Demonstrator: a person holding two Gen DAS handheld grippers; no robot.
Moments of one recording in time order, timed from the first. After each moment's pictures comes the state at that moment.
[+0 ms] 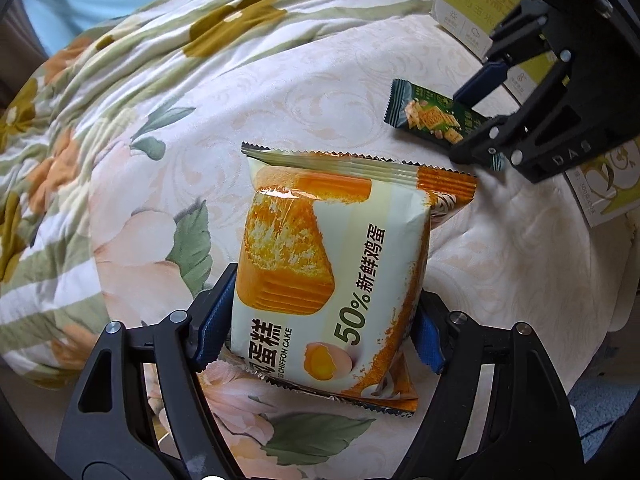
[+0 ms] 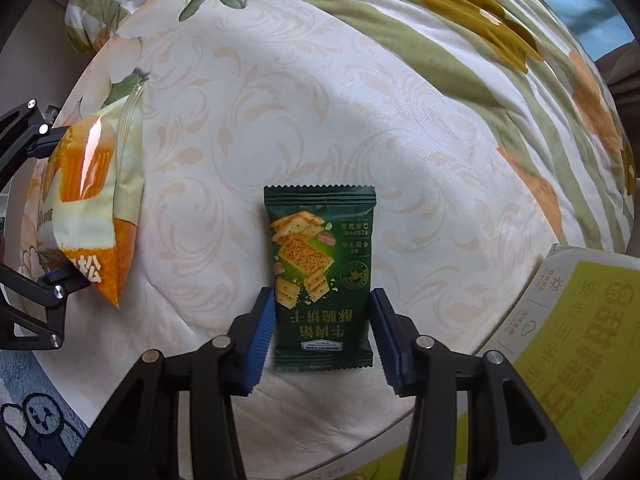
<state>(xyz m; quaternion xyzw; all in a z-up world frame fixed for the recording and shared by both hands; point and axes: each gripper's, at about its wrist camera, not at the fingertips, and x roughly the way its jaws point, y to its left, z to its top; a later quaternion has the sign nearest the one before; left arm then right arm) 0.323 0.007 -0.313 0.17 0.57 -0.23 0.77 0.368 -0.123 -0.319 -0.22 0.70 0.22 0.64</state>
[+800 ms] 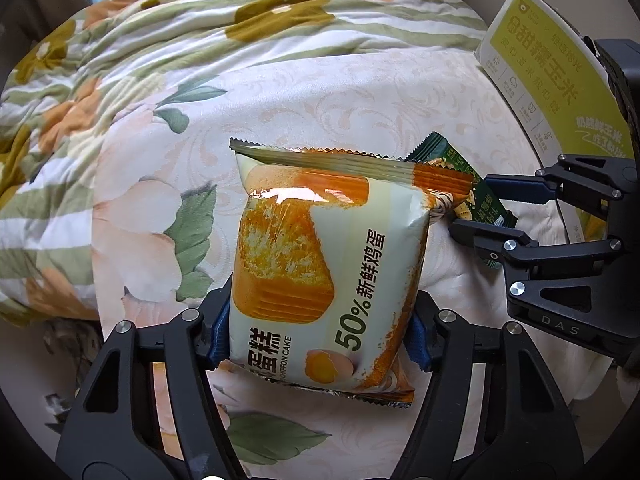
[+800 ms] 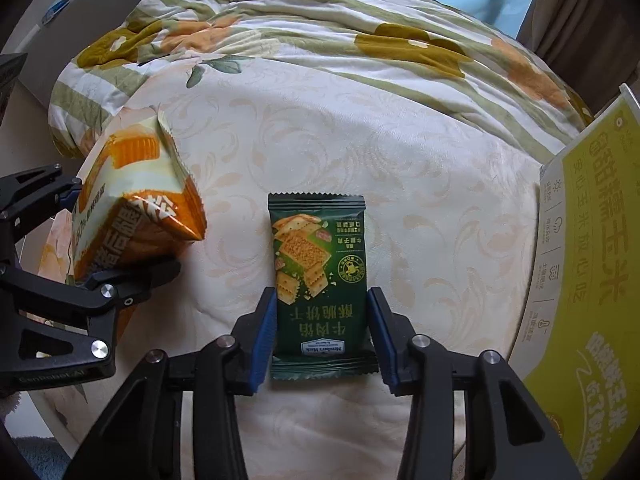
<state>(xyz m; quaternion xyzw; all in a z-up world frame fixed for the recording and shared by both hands) 0.323 0.013 -0.312 0.08 0.58 -0.17 0.79 0.304 -0.117 -0.310 -0.09 0.60 0.15 0.78</state>
